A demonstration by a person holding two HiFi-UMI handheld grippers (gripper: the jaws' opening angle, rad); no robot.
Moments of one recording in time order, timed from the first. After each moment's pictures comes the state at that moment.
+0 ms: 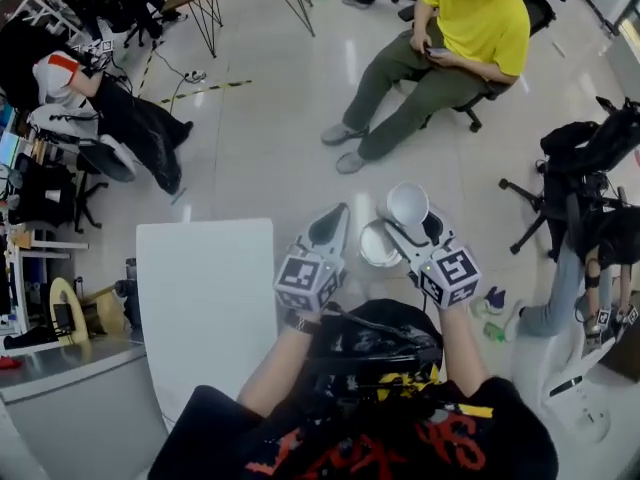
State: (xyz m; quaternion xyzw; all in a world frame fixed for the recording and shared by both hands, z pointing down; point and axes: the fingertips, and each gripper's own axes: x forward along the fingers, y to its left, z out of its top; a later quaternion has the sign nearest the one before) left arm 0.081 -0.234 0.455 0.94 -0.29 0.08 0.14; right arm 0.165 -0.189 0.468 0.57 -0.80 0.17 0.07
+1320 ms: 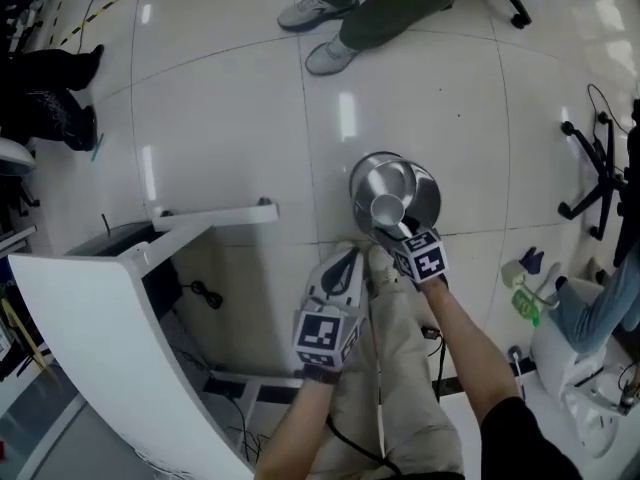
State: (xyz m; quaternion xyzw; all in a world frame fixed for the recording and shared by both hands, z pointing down) left arm 0.076 -0.181 0.986 0.87 -0.29 0.23 0.32; right arm 0.139 -0.142 1.185 0.46 -0.68 0.48 0.30
